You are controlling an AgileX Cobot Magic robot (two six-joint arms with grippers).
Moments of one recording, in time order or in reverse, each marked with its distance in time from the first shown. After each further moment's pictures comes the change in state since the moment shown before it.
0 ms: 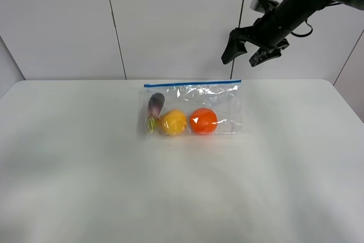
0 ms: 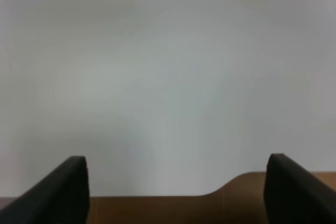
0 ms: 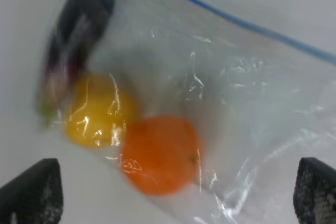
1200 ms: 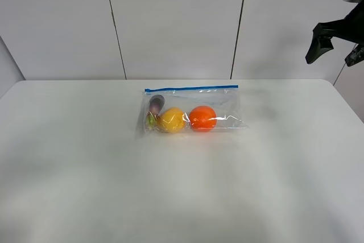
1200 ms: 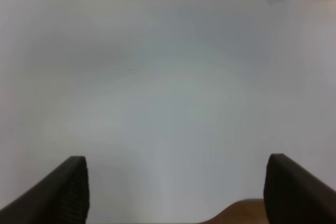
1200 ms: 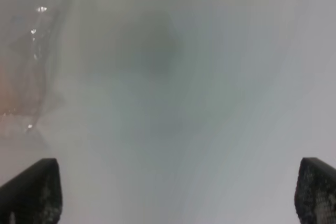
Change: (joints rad) left arm 0.000 -0.154 0.005 -0.002 0.000 0.000; right arm -0.275 -0.268 0.222 -0.239 0.080 0.116
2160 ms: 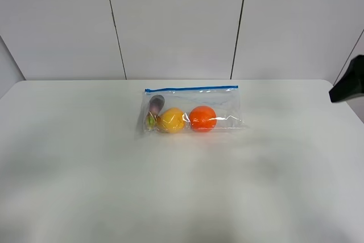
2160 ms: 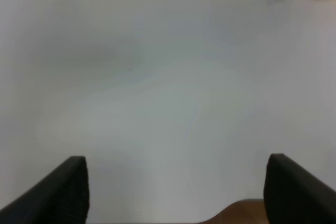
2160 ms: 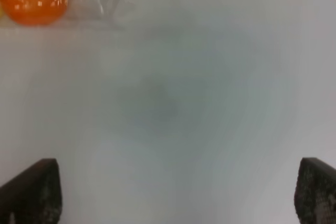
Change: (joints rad) left arm 0.000 0.000 0.000 -0.001 0.000 -0.005; right arm 0.011 -0.684 0.676 0.080 -0.079 -0.015
